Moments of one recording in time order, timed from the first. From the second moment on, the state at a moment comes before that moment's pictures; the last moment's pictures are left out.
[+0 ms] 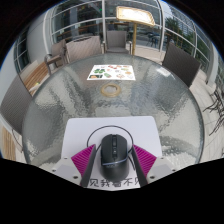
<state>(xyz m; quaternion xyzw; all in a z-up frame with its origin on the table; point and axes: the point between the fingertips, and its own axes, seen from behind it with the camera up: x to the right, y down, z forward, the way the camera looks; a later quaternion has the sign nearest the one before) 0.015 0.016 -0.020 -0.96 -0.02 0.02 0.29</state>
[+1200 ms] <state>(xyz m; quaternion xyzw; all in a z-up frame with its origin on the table) 0.011 -0.086 0.173 -0.89 -0.02 0.01 0.45</state>
